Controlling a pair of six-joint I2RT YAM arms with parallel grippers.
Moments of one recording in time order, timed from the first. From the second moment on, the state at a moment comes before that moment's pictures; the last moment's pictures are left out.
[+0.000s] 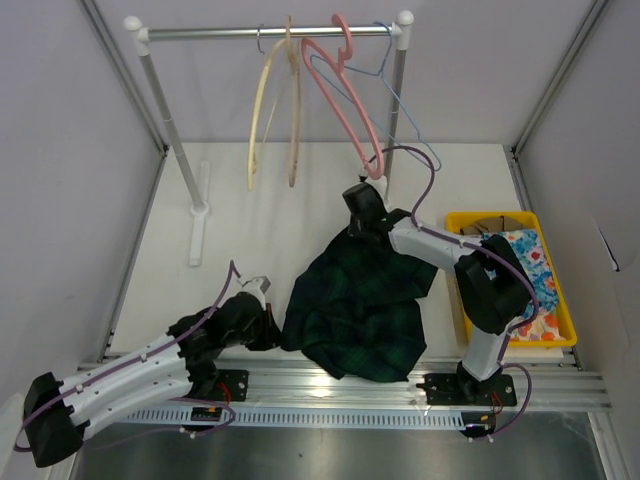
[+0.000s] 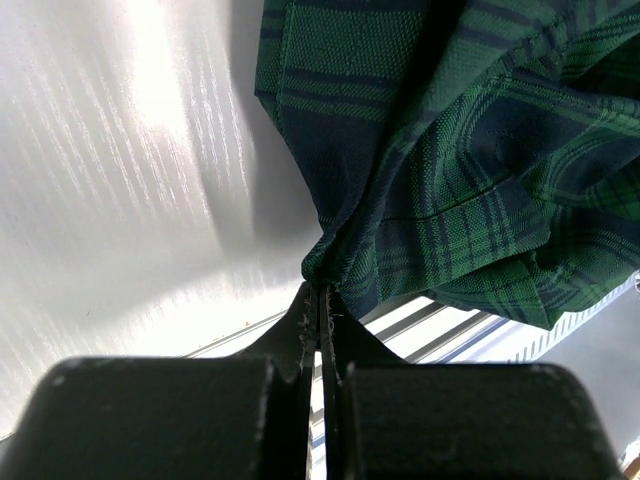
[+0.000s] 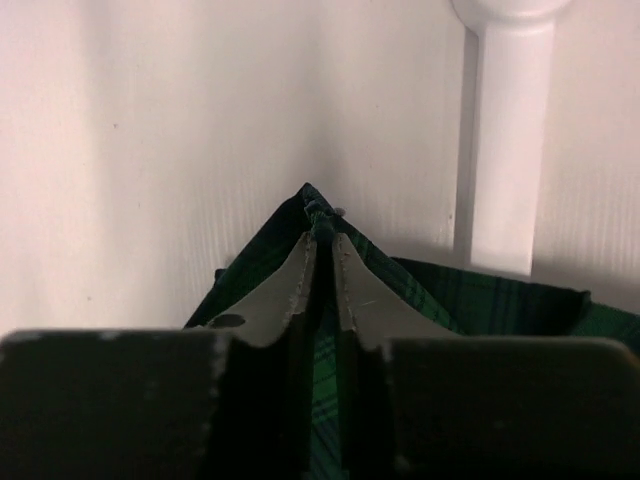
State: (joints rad) left arm -0.90 0.63 0.29 -0.50 0.01 -0.90; right arm 0.67 1.84 1.29 -0.23 0.40 0.56
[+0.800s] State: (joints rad) left arm -0.59 0.85 0.89 -0.61 -0.09 -0.66; right arm 0.72 1.19 1.11 -0.46 0.49 0.71
